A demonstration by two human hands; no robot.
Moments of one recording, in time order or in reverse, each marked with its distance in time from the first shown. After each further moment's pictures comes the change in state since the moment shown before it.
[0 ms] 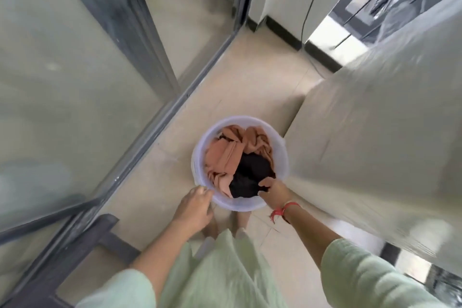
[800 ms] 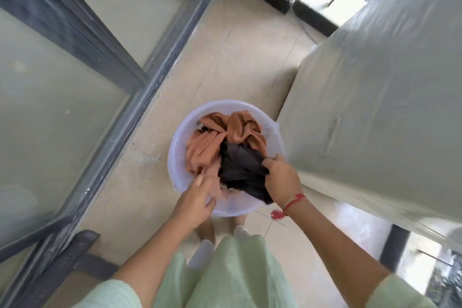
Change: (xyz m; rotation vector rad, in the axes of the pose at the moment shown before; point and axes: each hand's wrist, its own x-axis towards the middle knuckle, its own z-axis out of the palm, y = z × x) left_hand 0.091 -0.003 0.056 -0.222 0.062 0.146; right_hand 0.043 0.013 -0.017 -0.355 0.309 -0.162
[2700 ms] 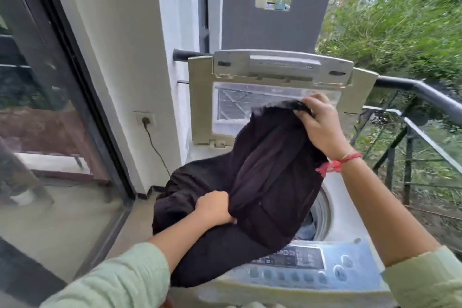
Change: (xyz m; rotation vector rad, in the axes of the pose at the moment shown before) left_hand -0.032 0.614 -0.061 0.662 0.144 0.296; right_hand -0.279 0.322 -0.550 0.382 1.301 -0.307
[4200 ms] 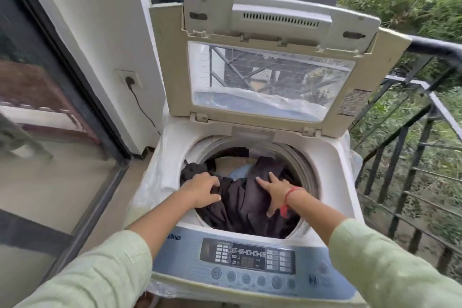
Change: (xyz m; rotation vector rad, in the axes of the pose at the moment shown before) left_hand 0.062 0.010 0.027 -0.040 -0.208 0.056; right_hand -0.126 0.163 0.132 -0.546 -1.508 0.316
